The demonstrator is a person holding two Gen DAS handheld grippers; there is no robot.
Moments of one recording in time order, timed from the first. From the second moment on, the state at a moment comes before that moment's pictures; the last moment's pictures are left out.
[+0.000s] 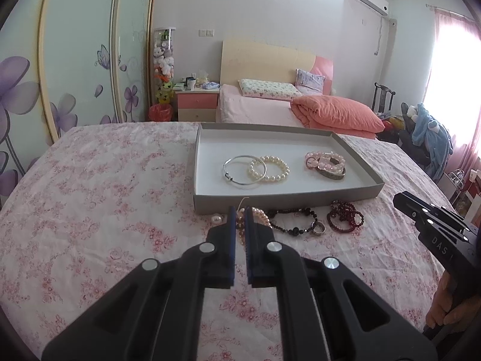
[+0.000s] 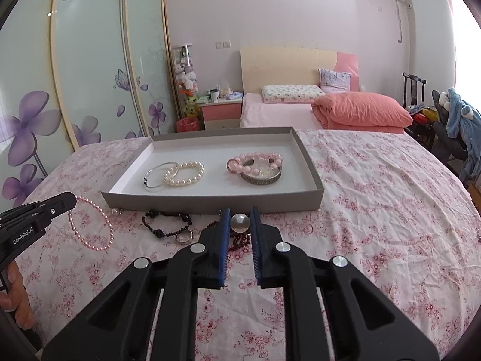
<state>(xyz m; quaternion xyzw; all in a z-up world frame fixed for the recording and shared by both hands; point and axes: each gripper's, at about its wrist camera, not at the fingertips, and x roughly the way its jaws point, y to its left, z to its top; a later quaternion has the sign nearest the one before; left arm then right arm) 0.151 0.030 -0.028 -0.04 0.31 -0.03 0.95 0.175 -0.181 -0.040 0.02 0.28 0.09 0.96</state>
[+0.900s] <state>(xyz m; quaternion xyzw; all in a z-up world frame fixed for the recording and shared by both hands) 0.143 0.028 -0.004 -0.03 0.26 -0.01 0.97 0.169 -0.182 -0.019 0.01 0.22 0.07 0.97</state>
